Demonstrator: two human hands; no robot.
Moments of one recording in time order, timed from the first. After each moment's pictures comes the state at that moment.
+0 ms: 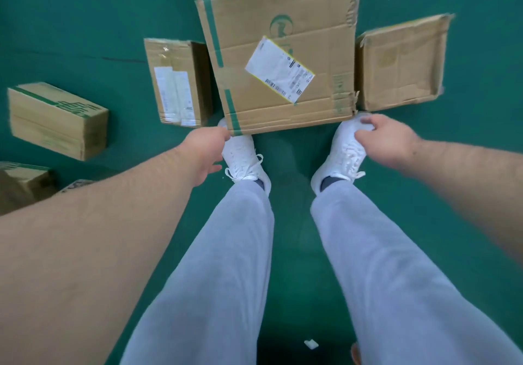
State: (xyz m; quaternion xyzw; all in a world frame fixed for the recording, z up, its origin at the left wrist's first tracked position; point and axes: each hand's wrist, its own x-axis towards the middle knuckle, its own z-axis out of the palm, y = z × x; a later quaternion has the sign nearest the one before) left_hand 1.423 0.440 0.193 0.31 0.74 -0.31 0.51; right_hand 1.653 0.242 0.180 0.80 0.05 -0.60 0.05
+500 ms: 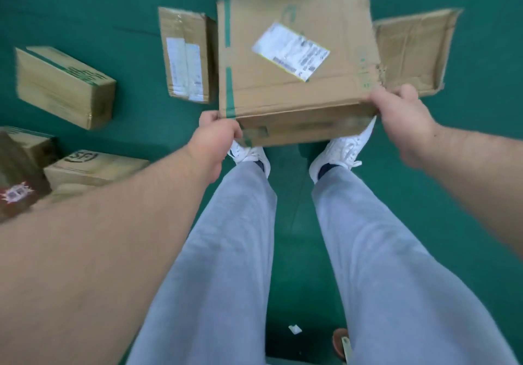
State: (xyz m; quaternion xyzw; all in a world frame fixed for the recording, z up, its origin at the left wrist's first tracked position) left_hand 1.405 0.408 0.232 0.28 0.76 -0.20 0.55; right_hand 1.649 0.251 0.219 0.83 -0.09 -0.54 -0.15
